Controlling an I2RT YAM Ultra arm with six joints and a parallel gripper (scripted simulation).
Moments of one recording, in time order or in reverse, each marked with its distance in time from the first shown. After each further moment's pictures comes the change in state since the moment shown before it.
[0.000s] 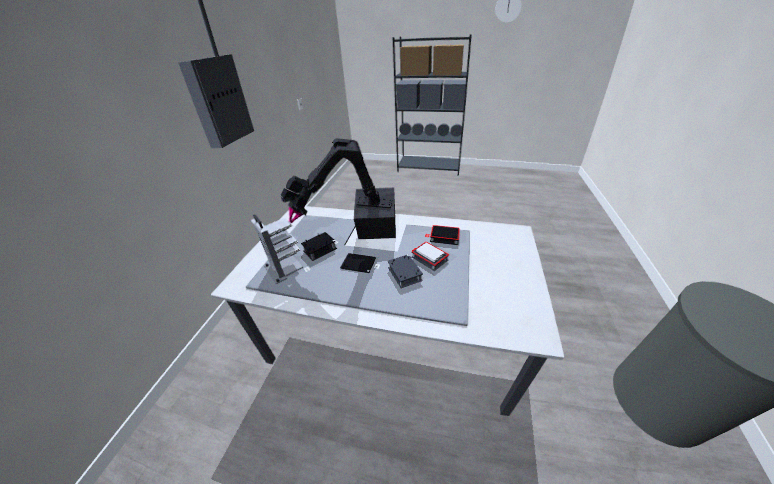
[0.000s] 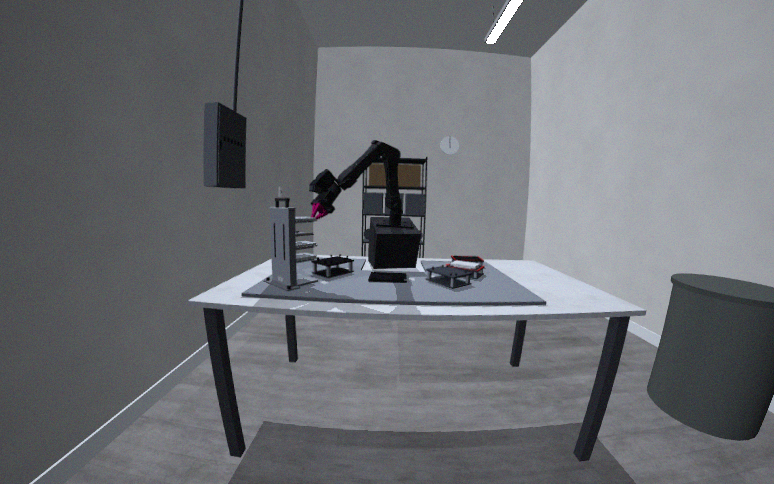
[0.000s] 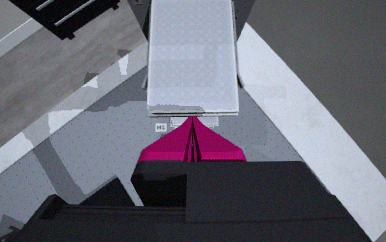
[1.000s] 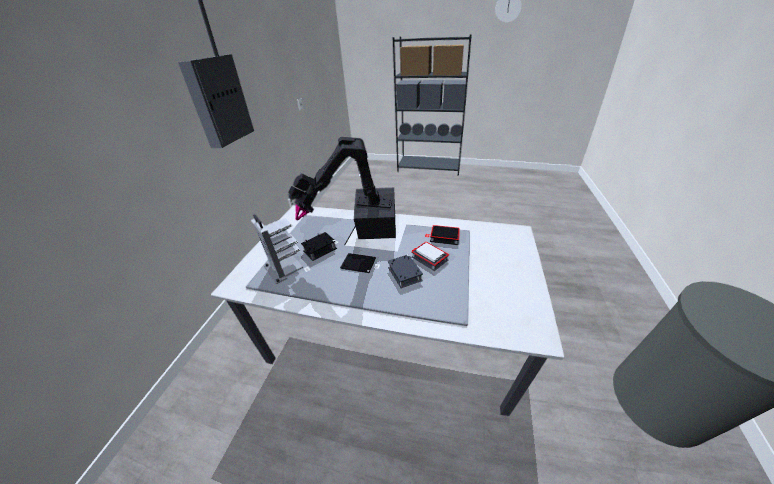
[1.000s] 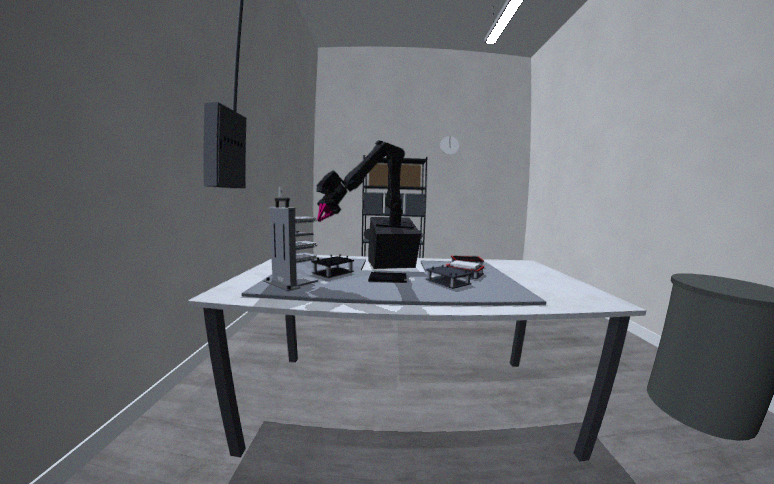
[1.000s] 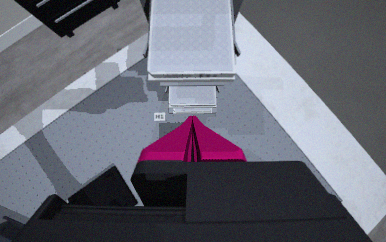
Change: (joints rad) arm -0.046 -0.097 -0.162 0.068 -0.030 -0.036
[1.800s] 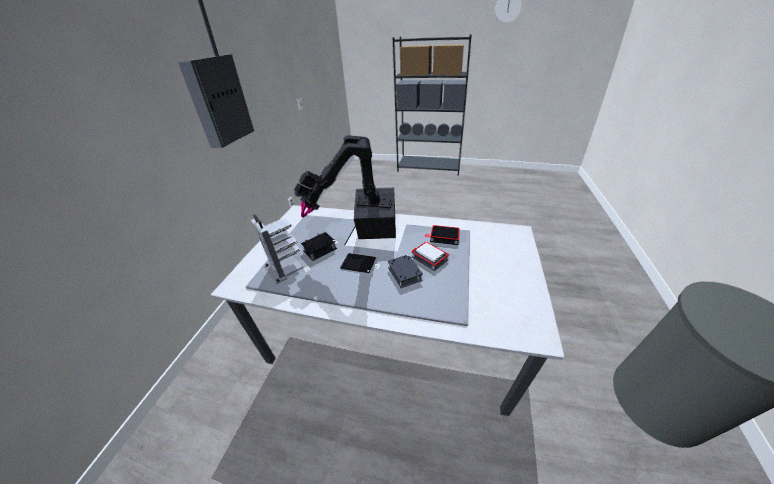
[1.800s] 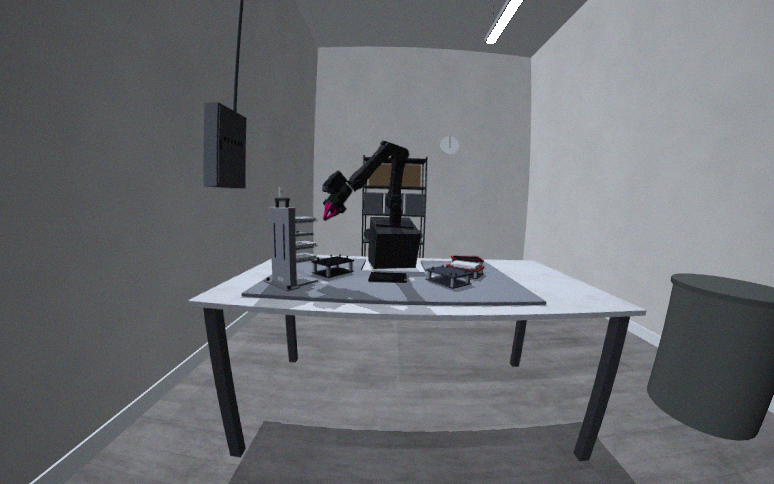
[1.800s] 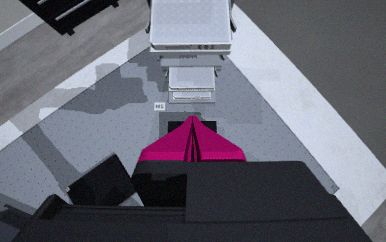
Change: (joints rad) arm -0.057 -0.097 -0.118 0.005 -0.042 -0.042
